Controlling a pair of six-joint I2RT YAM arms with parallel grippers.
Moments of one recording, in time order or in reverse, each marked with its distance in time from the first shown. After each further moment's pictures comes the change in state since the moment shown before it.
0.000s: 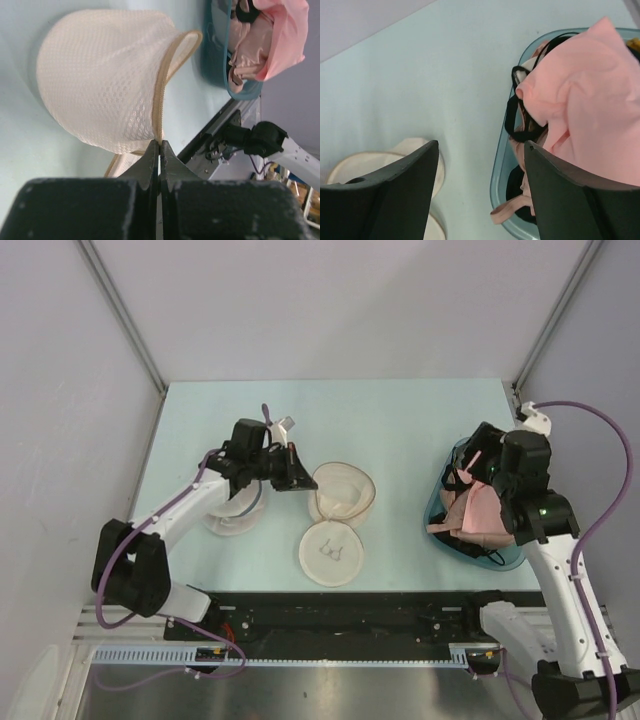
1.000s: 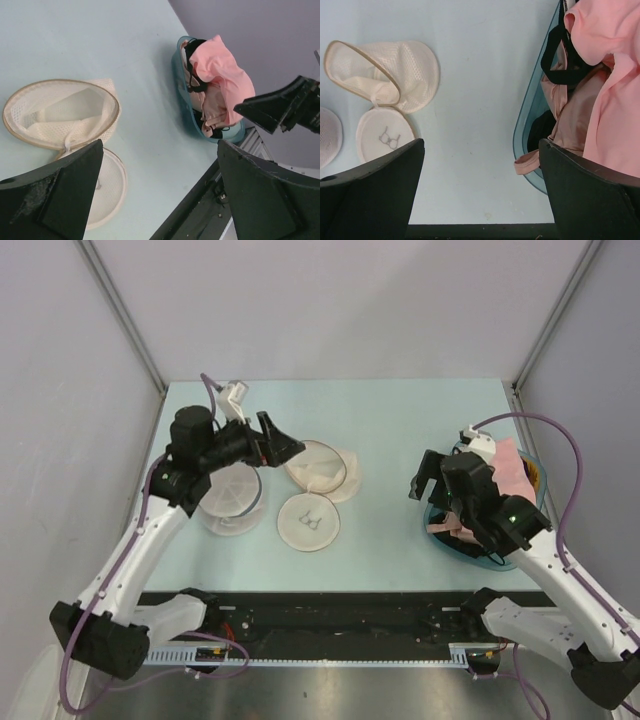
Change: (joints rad) left arm 0.087 -0.299 0.126 0.016 -0.100 0.074; right arm 0.486 0.013 -0.040 -0.171 0.265 0.192
